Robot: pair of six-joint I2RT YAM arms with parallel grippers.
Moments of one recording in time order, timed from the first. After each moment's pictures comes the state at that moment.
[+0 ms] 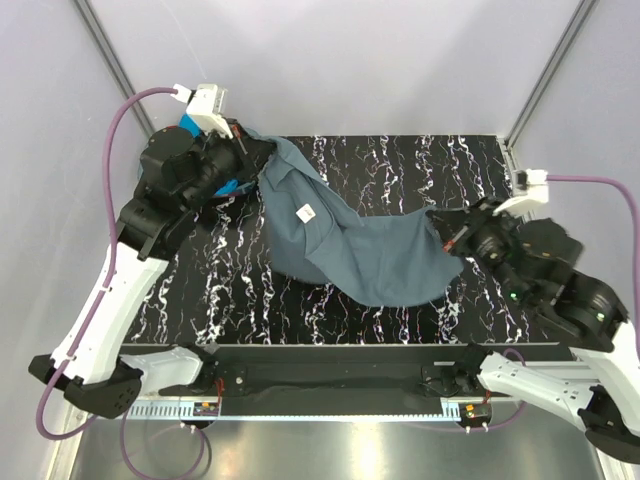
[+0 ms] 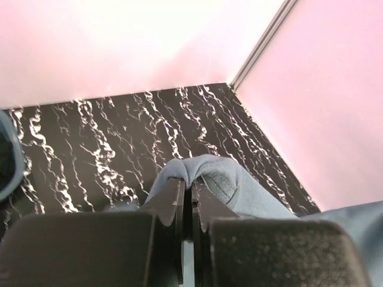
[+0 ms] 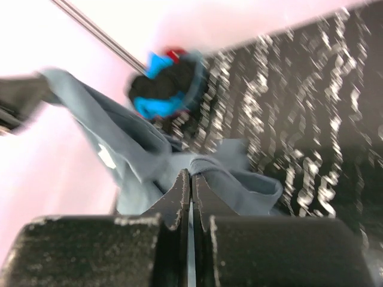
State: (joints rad) left arm -0.50 1.18 1.59 -0.48 0.07 -0.37; right arm 0.85 0.77 1.39 -0.74 0.45 0.71
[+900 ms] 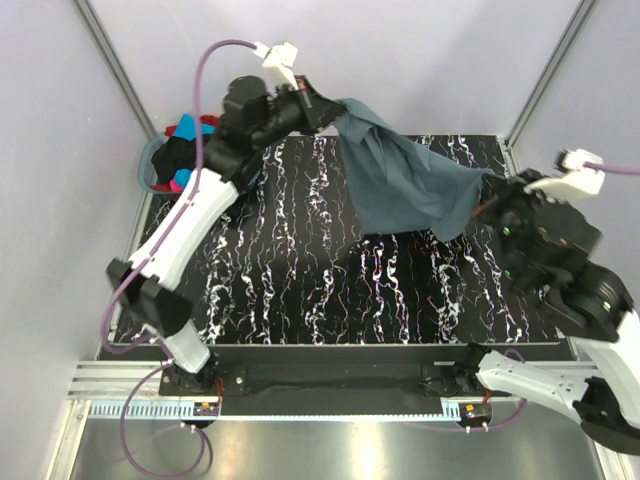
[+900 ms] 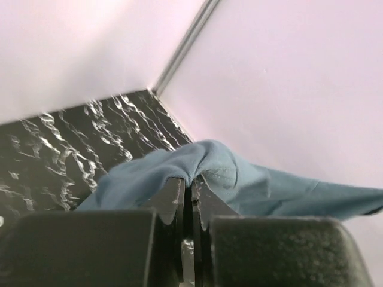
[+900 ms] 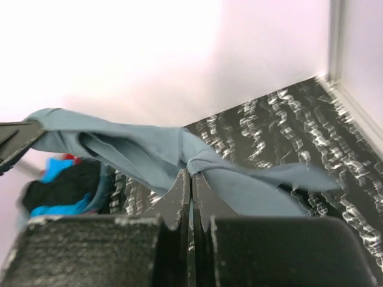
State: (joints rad) left arm -0.51 1.70 1.90 -0.19 0.35 -0.58; right arm 0.85 0.89 1.52 -0.66 0.97 0.42
